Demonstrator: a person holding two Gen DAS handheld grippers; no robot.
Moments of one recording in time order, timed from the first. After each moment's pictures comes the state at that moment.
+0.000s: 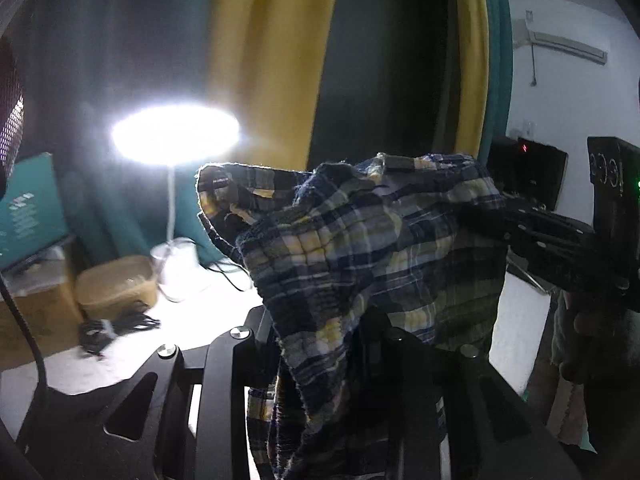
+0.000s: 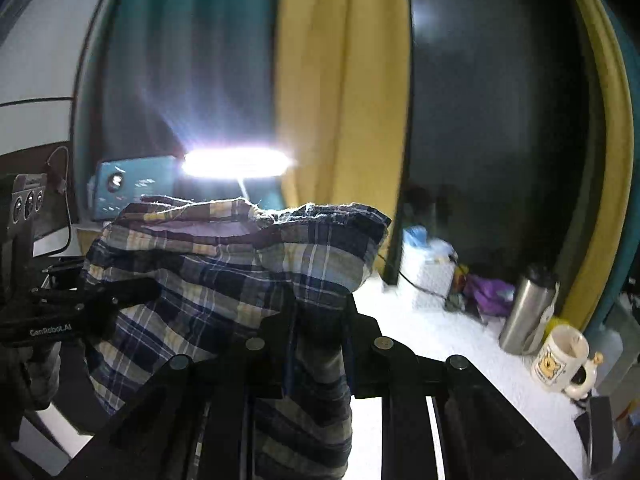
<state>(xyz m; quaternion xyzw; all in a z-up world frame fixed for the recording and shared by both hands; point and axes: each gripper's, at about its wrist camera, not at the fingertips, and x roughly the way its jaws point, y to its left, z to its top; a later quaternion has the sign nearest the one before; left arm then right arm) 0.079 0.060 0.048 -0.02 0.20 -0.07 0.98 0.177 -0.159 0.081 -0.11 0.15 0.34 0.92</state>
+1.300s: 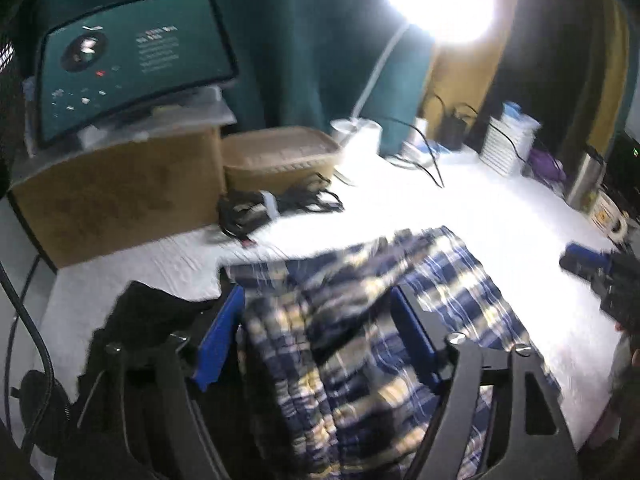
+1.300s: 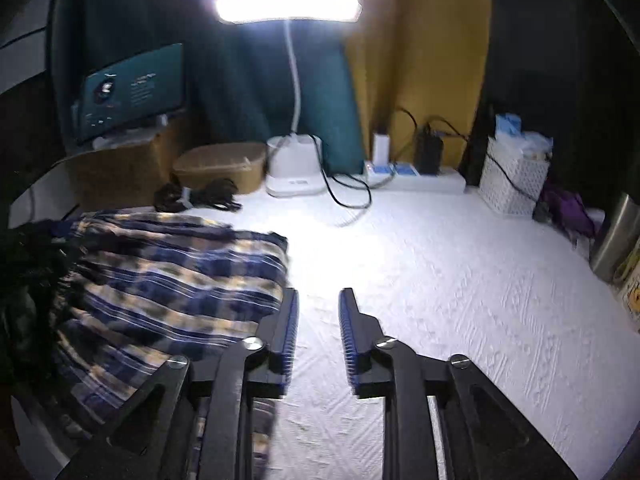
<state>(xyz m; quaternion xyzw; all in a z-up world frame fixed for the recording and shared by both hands) 0.094 0.229 -0.049 -0.07 0.34 0.13 0.93 0.211 -0.032 -0.046 -0.13 0.33 0.33 0.87</state>
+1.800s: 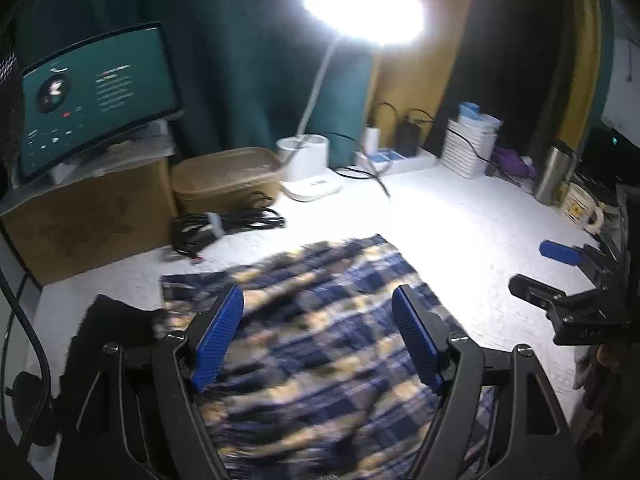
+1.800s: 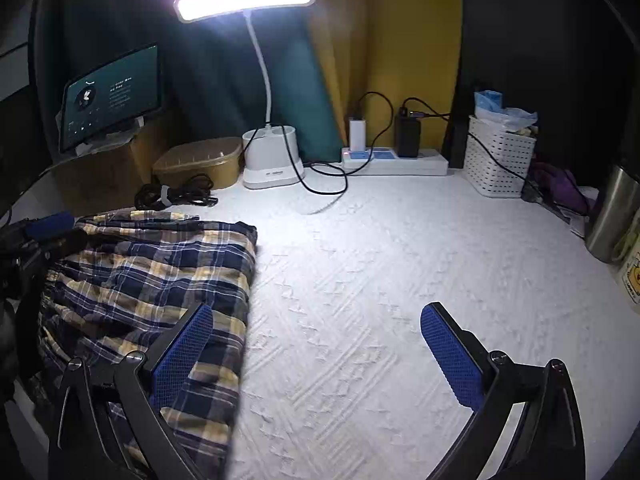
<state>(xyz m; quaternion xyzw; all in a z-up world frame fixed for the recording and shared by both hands) 0.100 0.169 -0.037 -0.05 0.33 0.08 0.94 0.228 -0.057 -0.051 -0.12 0.34 0.32 0.87</state>
